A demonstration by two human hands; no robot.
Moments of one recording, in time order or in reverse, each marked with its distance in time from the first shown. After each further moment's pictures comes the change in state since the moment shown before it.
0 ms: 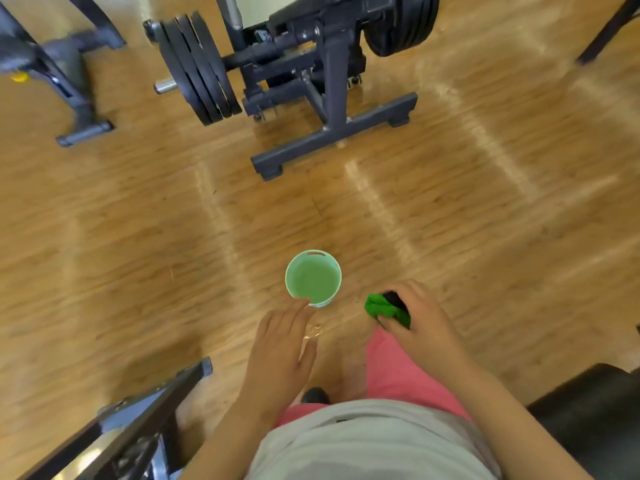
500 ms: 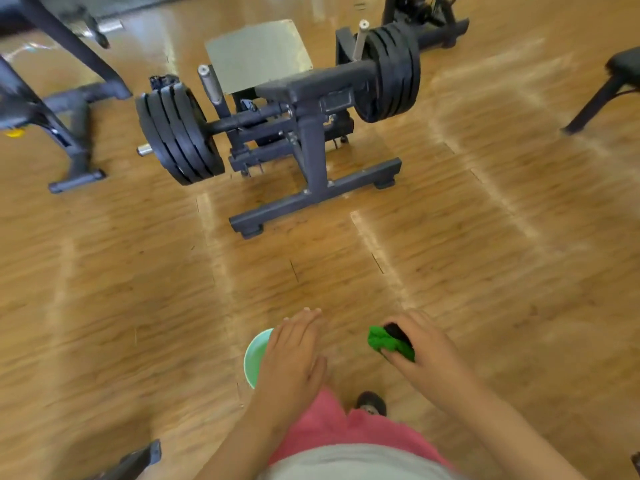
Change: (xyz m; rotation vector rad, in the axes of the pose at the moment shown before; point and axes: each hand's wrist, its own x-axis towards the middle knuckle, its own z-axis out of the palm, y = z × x) left_hand 0.257 0.096 0.032 -0.054 0.040 -0.009; right_hand 0.166 0.110 -0.175 -0.117 -0.098 -0.080
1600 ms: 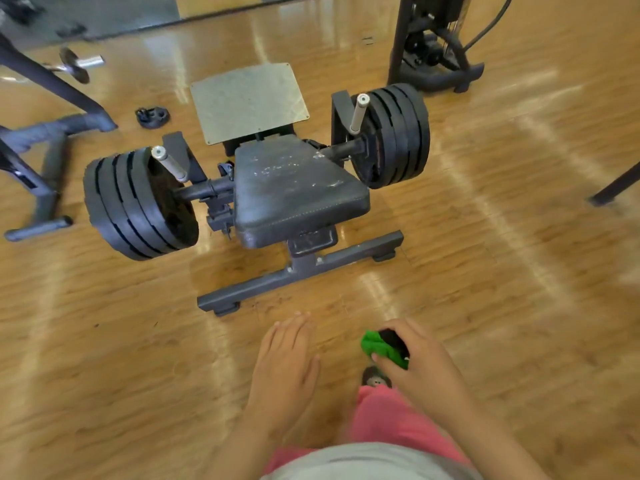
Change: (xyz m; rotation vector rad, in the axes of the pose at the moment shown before) left_hand 0.409 -0.061 0.007 0.145 0.049 -0.098; right_hand 0.372 0.116 -0.144 0.100 0.036 0.051
